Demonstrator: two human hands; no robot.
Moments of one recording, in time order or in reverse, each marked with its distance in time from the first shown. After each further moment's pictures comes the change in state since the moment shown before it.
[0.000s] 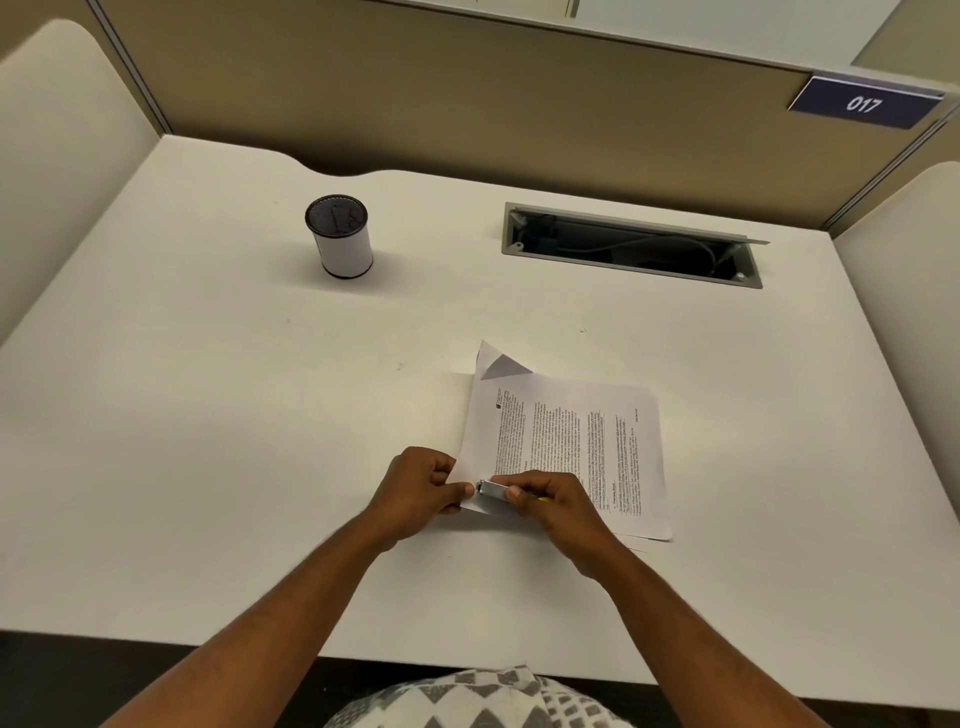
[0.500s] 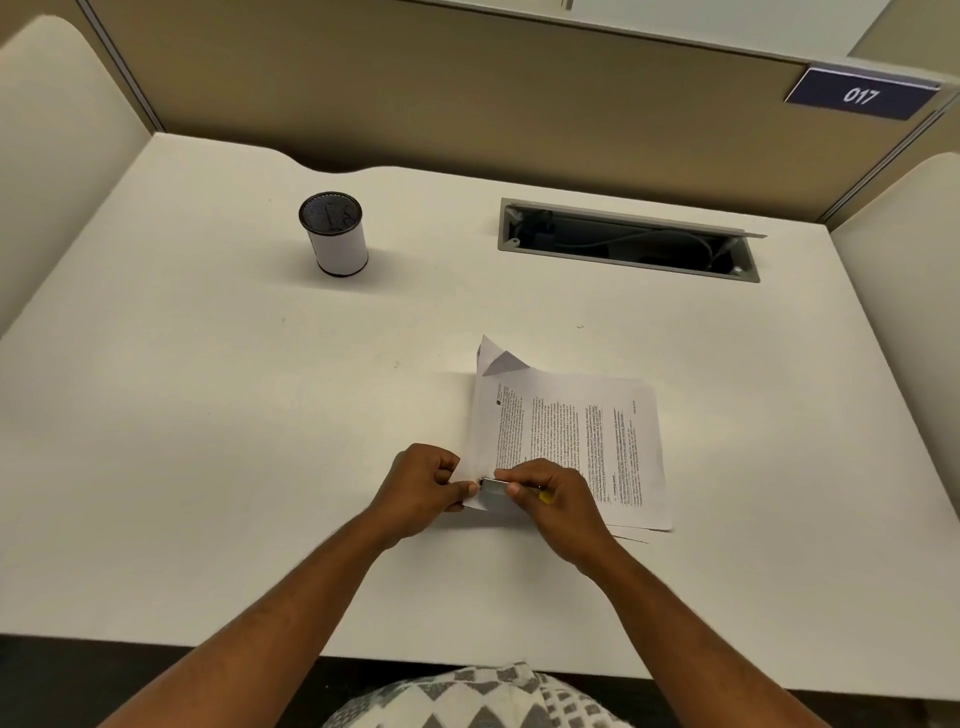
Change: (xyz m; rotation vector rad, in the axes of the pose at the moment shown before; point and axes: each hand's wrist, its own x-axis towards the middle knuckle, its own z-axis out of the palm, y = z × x) left_hand 0.001 0.005 0.005 0.066 0.003 0.034; right_hand -0.004 -0.003 0.001 -0.155 0.119 -0.148
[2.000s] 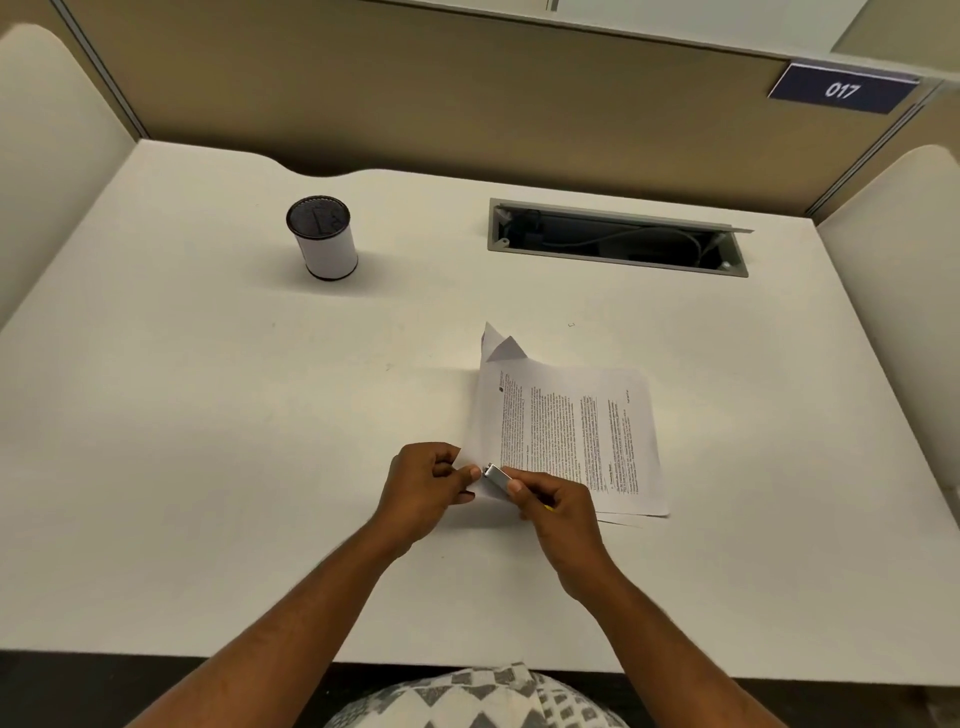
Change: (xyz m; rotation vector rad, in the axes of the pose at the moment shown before) left_hand -0.002 0.005 0.013 -0.149 0.115 0.049; right_hand -0.019 0.001 0.011 0.301 0.156 0.108
